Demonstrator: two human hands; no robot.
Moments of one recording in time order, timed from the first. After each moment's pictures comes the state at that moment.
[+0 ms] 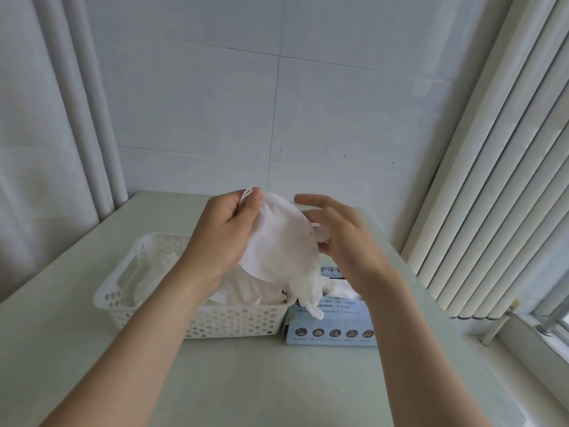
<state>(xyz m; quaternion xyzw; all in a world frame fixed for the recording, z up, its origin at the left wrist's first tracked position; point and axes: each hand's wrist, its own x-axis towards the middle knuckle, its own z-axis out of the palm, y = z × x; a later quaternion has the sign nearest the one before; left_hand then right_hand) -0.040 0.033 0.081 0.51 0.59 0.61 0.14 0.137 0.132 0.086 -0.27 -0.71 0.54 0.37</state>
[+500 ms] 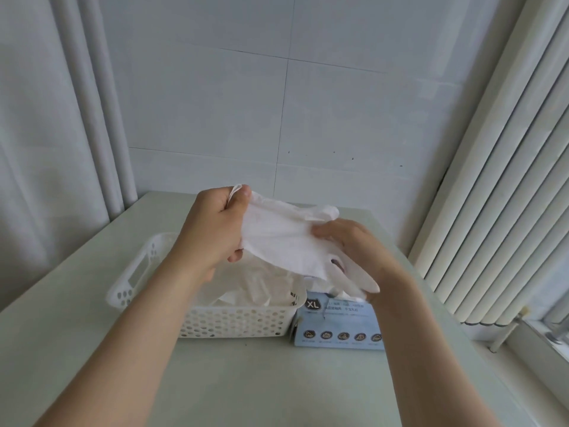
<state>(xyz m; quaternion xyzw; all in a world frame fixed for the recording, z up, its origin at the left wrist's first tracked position) -0.059 0.026 0.091 0.43 0.62 0.63 0.20 0.140 0.129 0.089 -0.34 -0.61 0.64 0.30</state>
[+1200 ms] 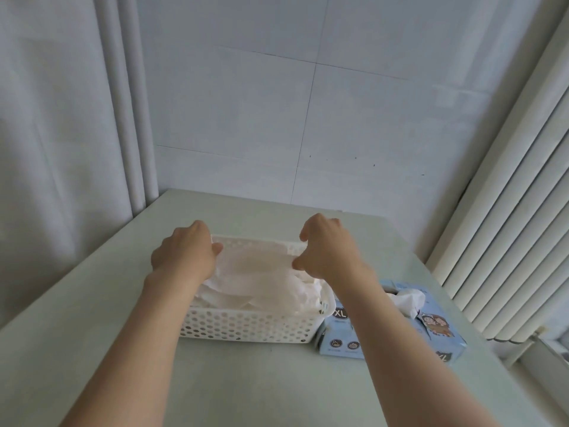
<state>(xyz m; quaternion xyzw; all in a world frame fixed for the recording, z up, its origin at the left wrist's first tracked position) -0.144 0.012 0.045 0.38 0.91 0.18 0.03 0.045 0.120 0.084 -0.49 -0.86 0.08 0.12</state>
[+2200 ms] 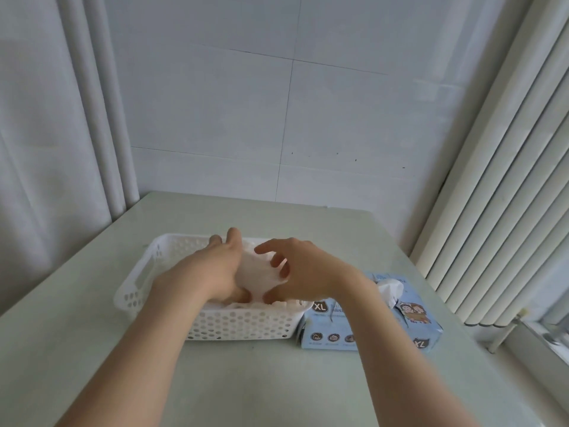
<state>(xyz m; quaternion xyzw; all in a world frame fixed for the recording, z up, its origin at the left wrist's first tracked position) -0.084 0.019 0.061 0.53 0.83 0.06 0.17 0.080 0.122 0.066 -0.30 -0.93 0.22 0.03</state>
